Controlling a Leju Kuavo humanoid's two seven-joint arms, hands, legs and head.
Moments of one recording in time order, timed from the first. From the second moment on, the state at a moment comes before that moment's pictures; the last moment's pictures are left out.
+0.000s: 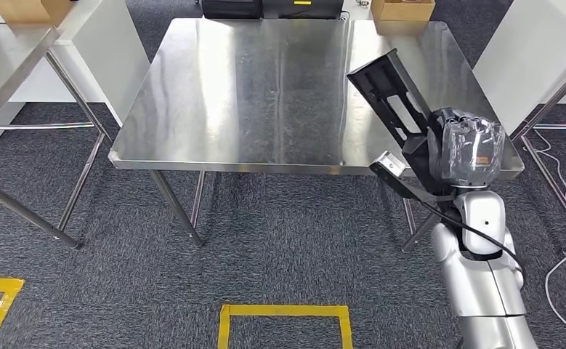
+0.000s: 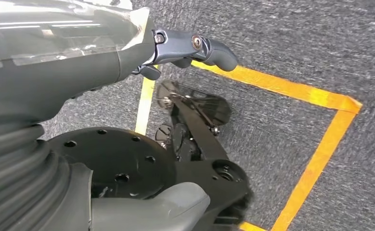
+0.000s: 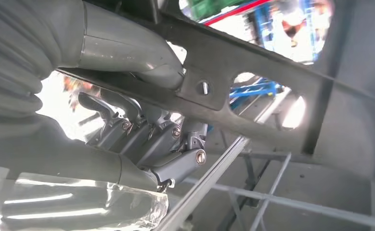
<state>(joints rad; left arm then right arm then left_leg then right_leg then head) -0.07 -0.11 -0.74 -0.18 1.13 0.18 -0.40 -0.47 -0.17 0.12 -1.46 1.48 -0.36 0.07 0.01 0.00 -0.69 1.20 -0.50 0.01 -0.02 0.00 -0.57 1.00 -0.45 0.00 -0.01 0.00</state>
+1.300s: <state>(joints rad) -0.06 -0.07 -0.70 -0.18 1.17 0.13 -0.39 -0.86 -0.29 0.05 -0.90 1.55 -0.32 0.15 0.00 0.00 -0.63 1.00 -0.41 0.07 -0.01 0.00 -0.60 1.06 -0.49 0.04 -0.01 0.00</state>
